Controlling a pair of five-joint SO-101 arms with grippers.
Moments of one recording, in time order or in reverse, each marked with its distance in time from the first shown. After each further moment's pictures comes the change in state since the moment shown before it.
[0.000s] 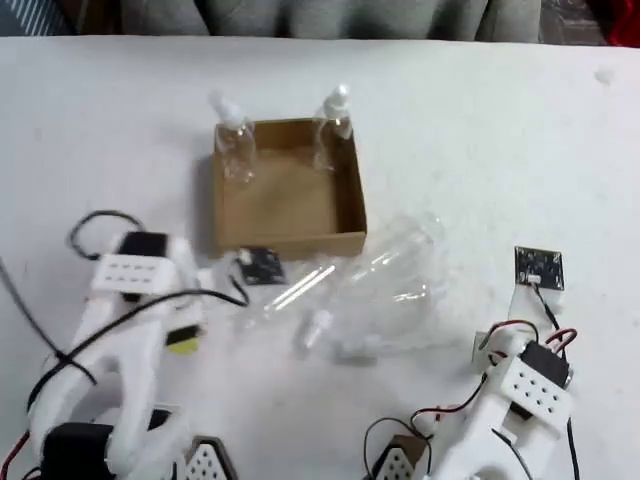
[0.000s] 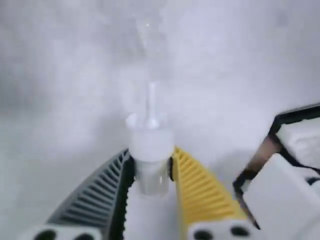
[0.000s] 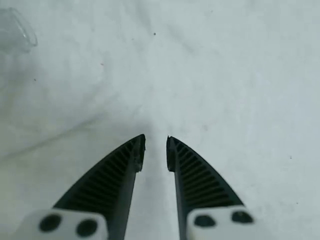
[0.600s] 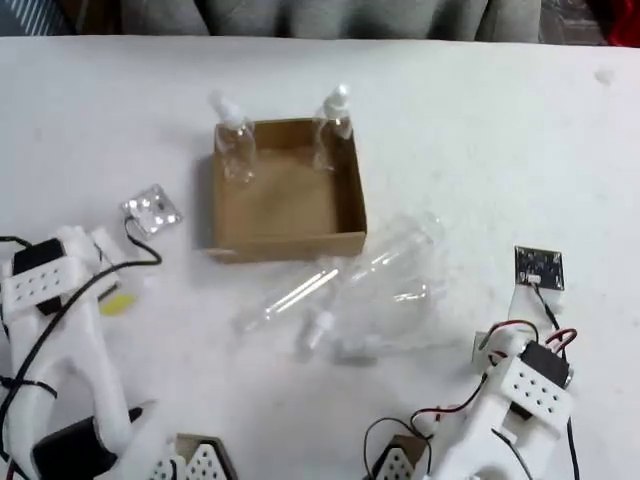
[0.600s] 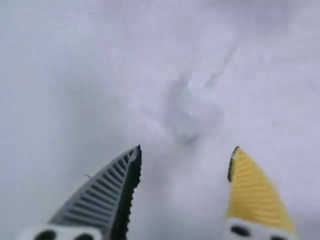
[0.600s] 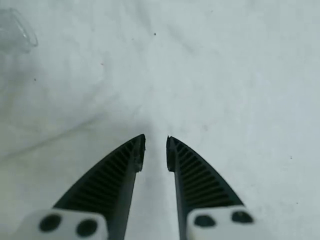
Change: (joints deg) left arm -27.9 1.1 -2.4 -27.1 -6.9; right arm 0.0 0.0 0.0 0.0 0.0
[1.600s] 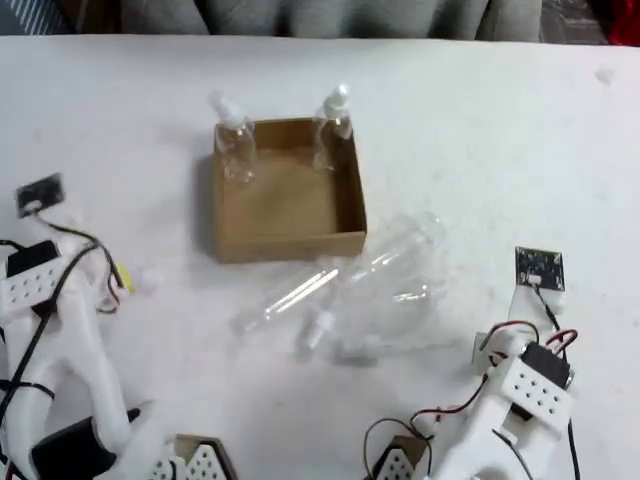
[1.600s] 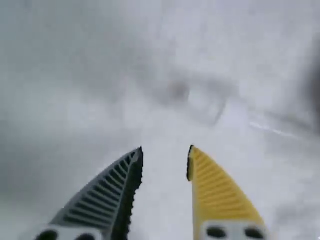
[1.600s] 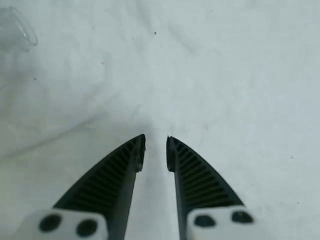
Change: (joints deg) left arm -1.1 0.1 0.0 9.8 78.9; right arm 0.0 0.0 0.2 0.0 0.0
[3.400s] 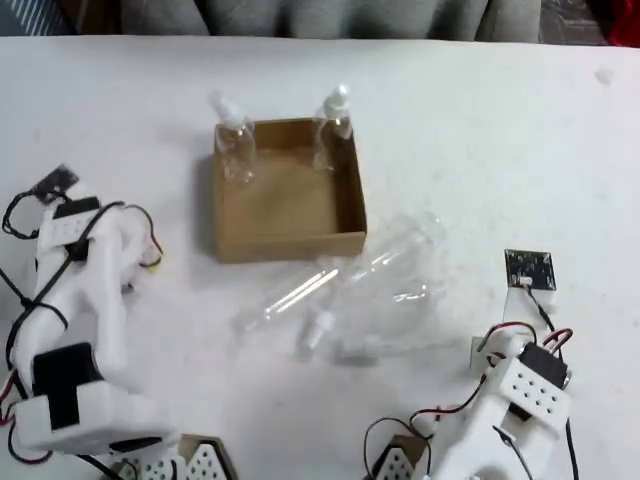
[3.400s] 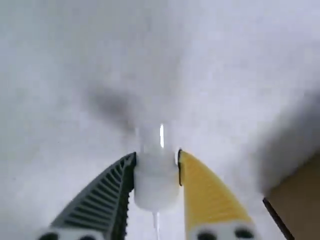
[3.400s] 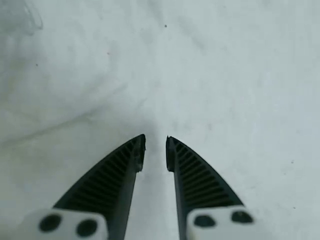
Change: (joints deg) left arm 10.1 20.8 -13.8 -3.0 28.0; right arm 0.0 0.0 0.8 0.0 4.0
